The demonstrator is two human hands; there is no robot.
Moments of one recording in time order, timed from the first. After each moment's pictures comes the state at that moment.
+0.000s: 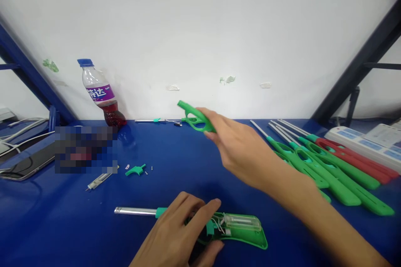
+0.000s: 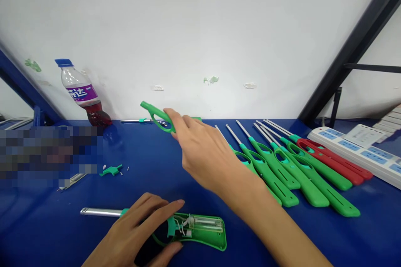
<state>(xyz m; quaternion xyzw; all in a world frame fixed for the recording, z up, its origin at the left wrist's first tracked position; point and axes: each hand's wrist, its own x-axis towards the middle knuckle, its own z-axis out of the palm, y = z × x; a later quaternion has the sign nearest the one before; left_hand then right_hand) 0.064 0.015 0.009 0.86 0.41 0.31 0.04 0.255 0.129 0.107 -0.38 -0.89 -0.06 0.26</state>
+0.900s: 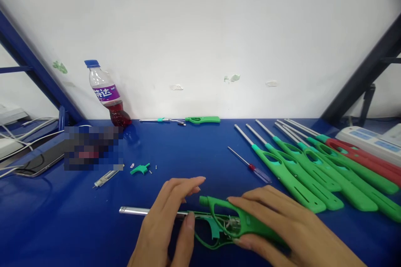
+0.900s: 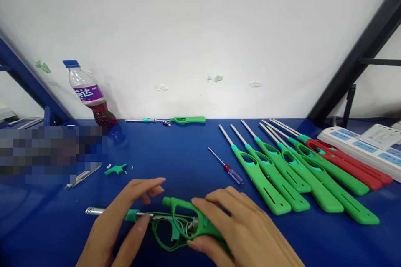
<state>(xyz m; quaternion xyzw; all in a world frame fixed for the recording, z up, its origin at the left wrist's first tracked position) 0.065 0.005 0.033 0.73 0.51 0.45 0.10 0.317 0.050 0.036 -0.36 -0.89 0.01 0.27</state>
